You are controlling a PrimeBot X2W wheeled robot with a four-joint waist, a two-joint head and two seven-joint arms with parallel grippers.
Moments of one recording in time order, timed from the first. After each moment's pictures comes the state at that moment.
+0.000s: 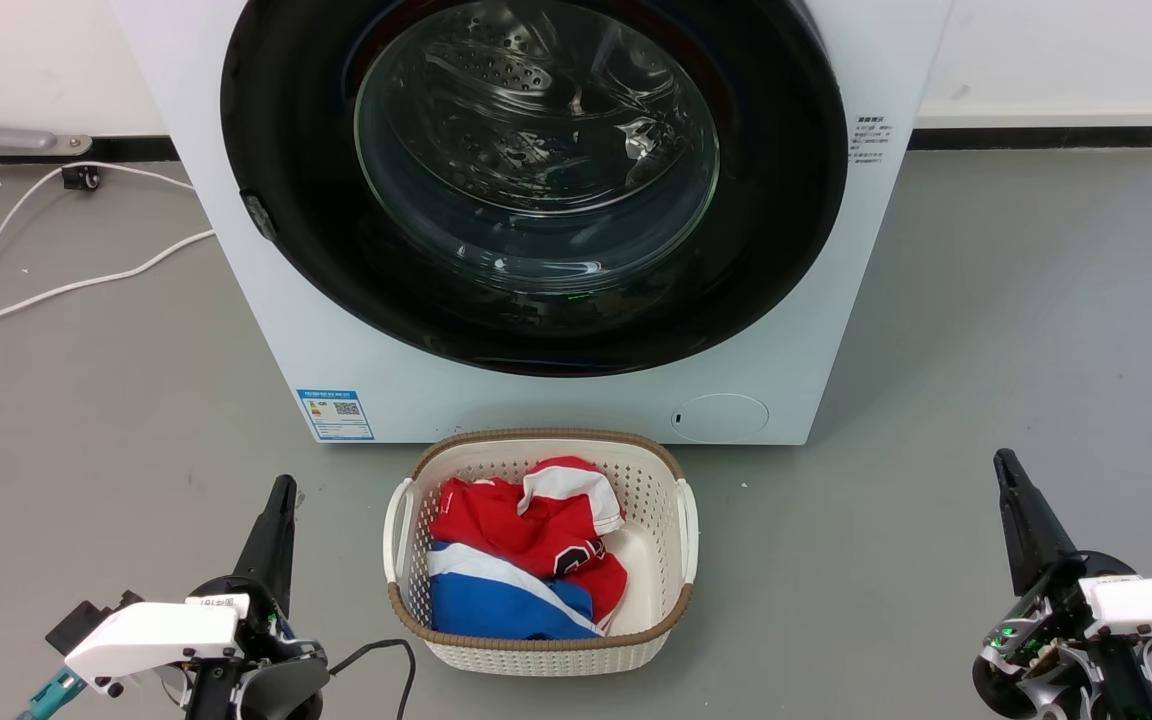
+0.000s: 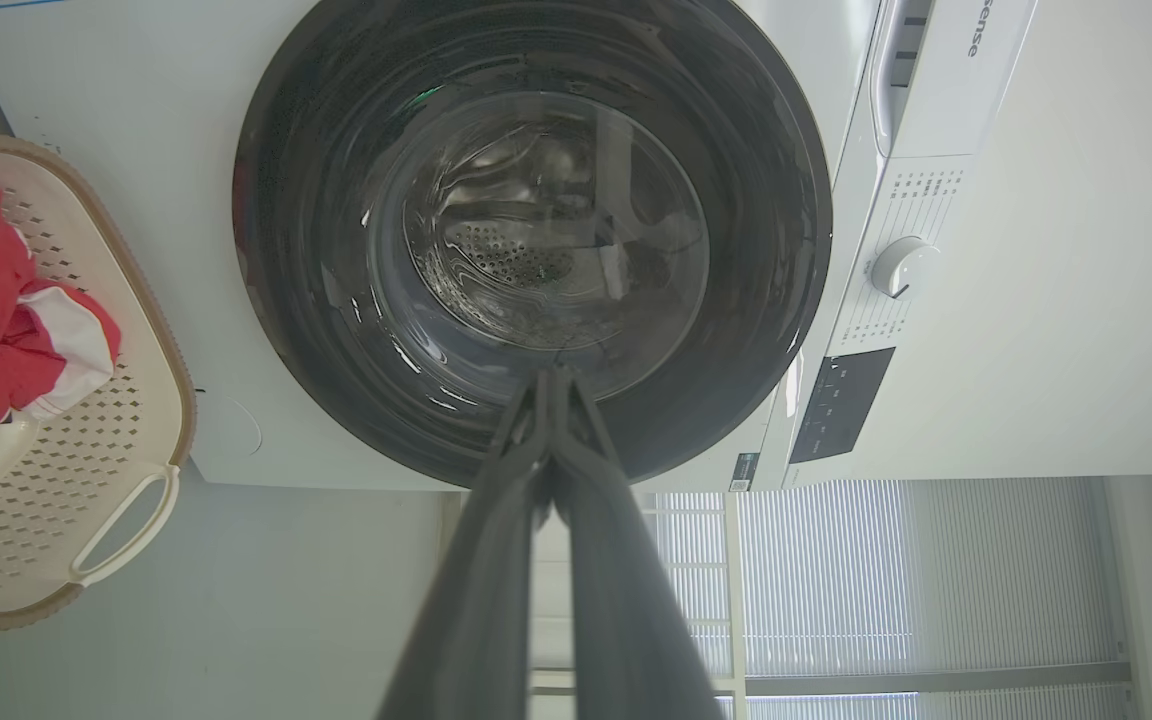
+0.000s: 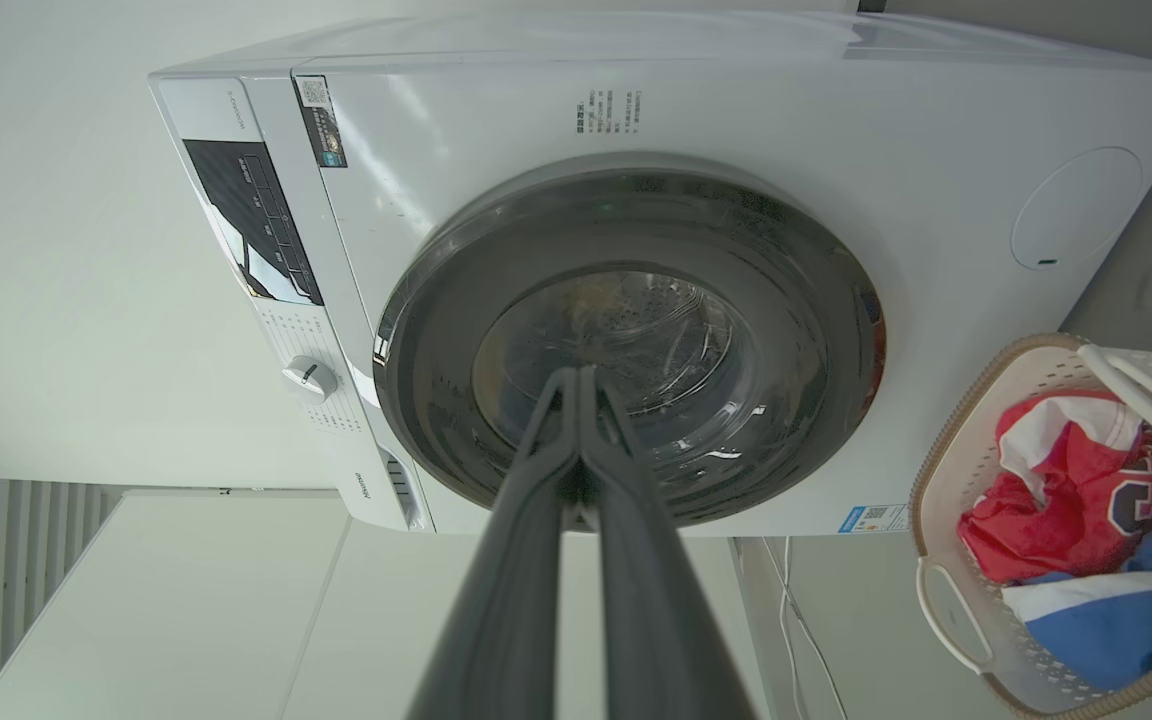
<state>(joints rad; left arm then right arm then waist) -0.10 0.05 0.11 0.25 -1.61 -0.13 0.11 -0.10 -0.06 -0.11 0.25 1.62 0.13 0.11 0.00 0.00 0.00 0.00</state>
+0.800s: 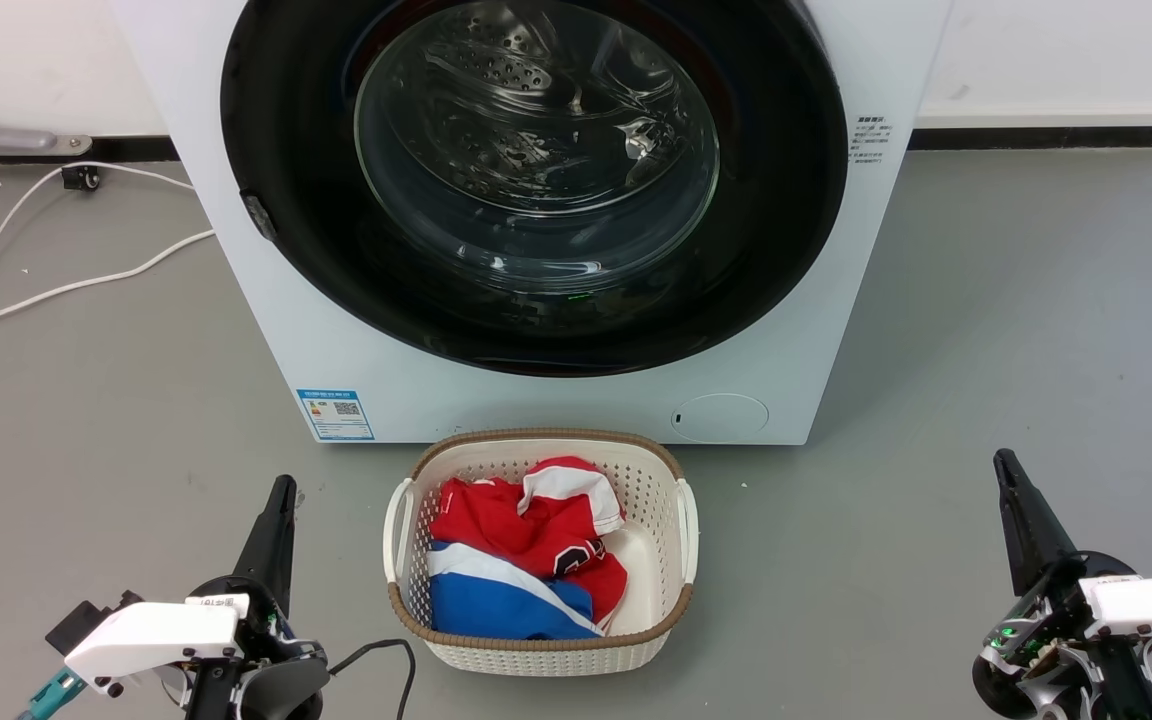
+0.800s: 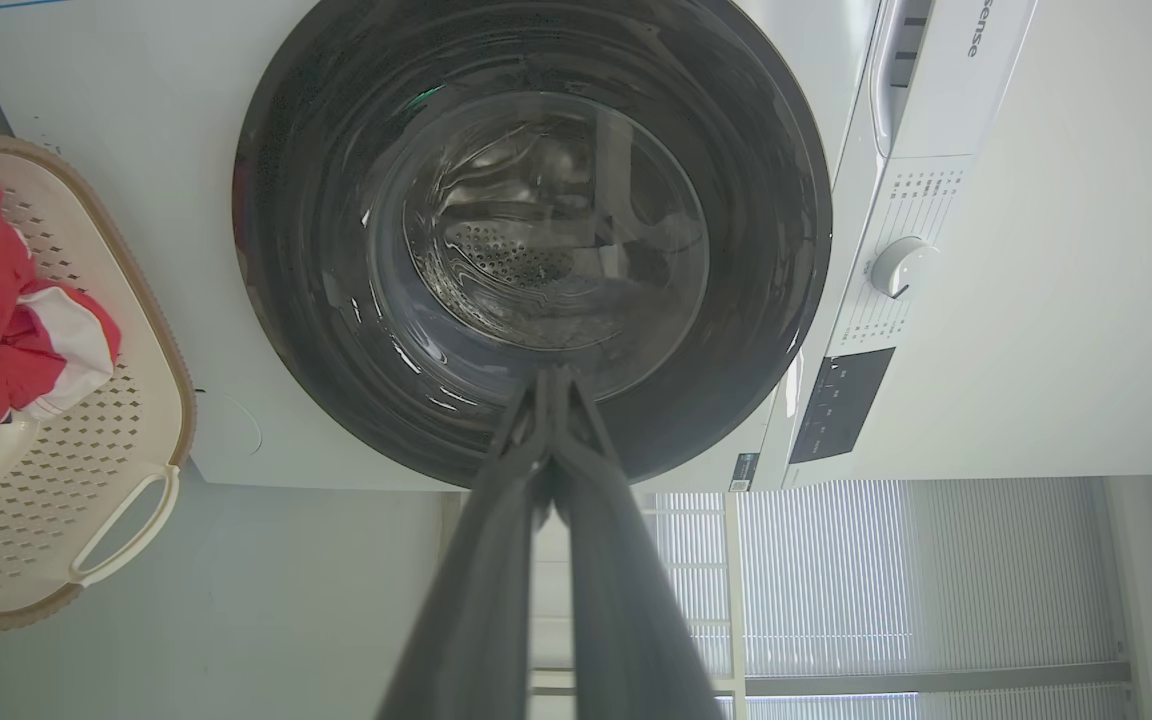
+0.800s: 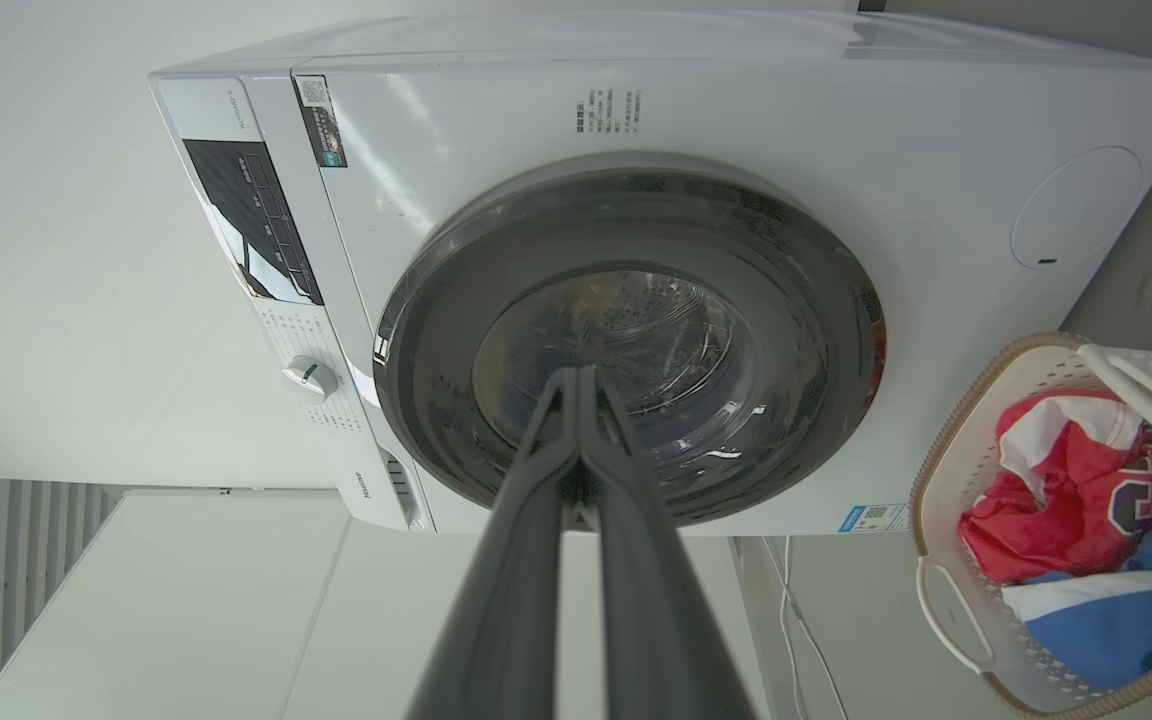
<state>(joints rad) -0.10 0.05 0.11 0.25 -1.61 -0.13 0.11 -0.10 -0.05 -0.11 0.25 1.61 0.13 0.11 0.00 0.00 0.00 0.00</state>
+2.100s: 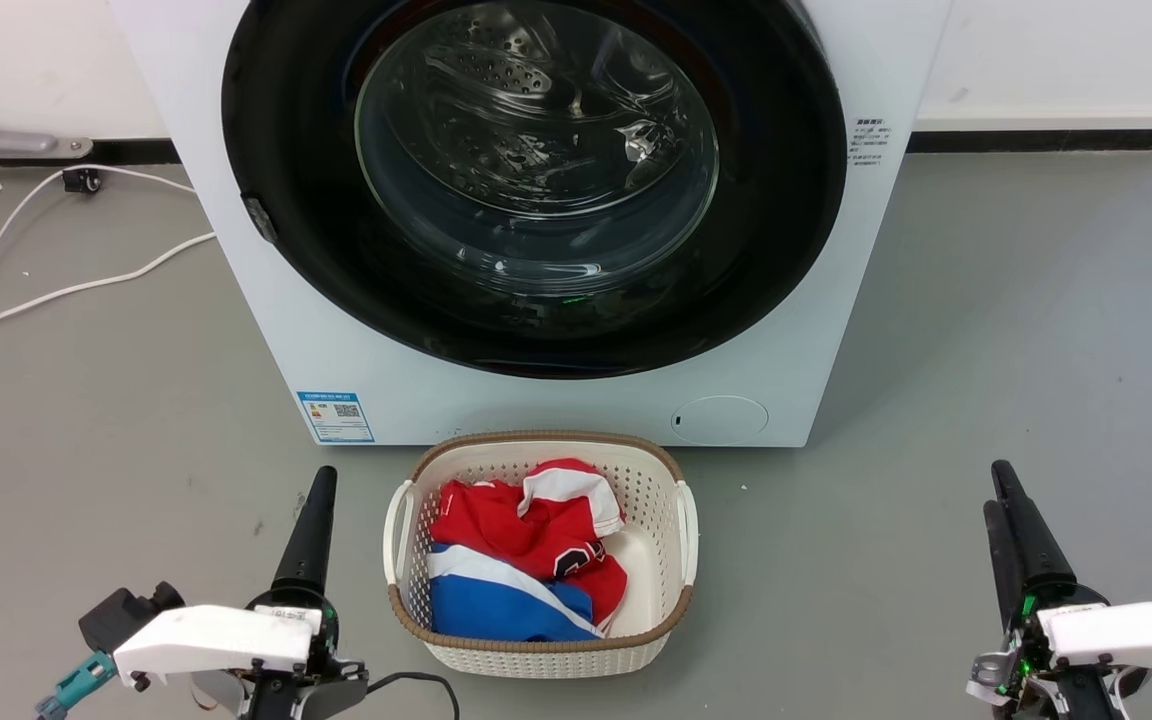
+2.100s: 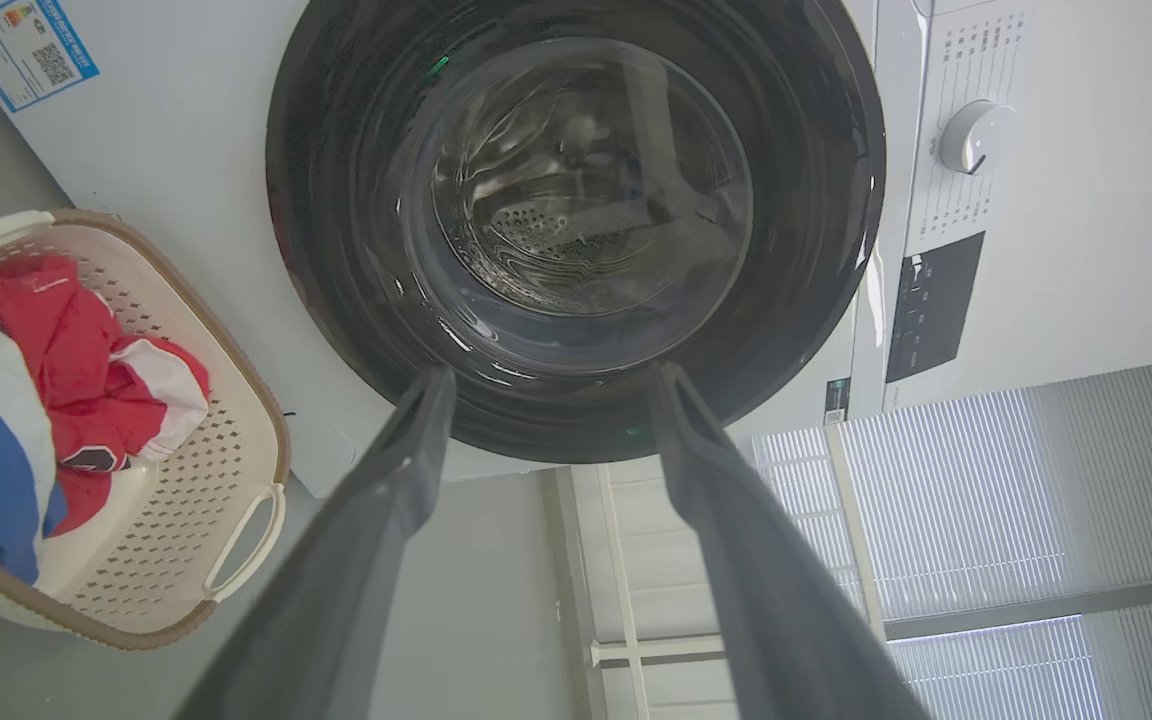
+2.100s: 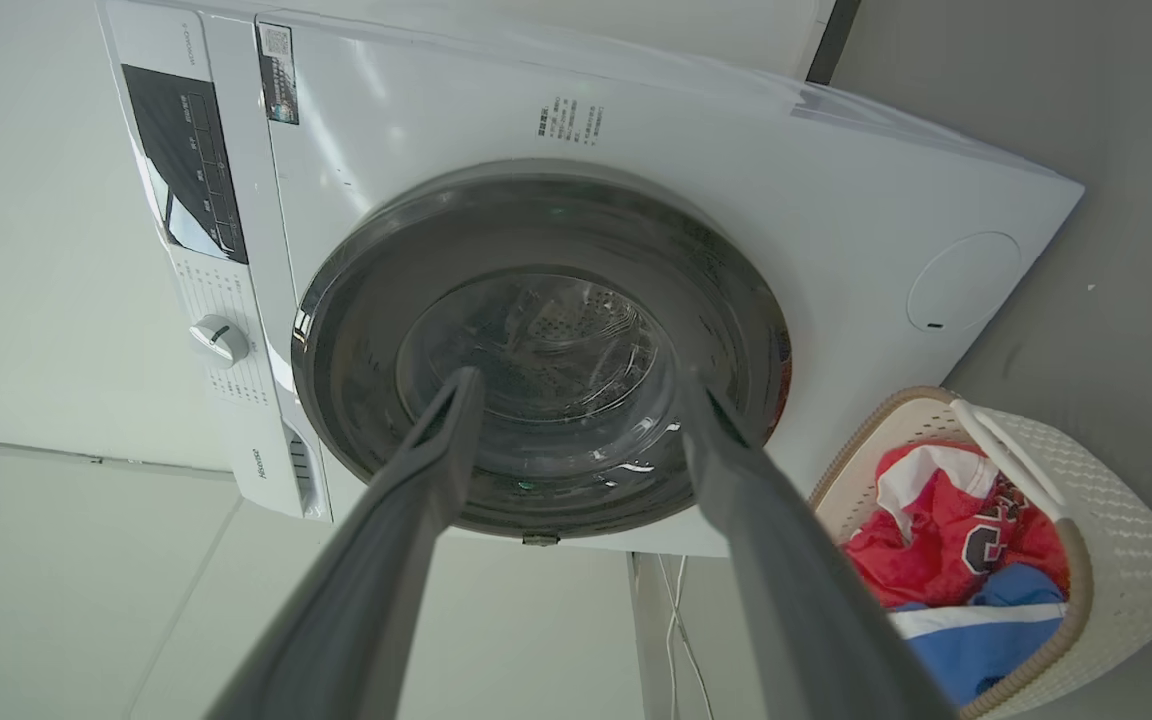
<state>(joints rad) -0.07 0.06 0.00 0.22 -1.41 -0.13 0.01 -0.05 -0.05 -0.06 0.22 1.44 0.13 0.01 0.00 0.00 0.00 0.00</state>
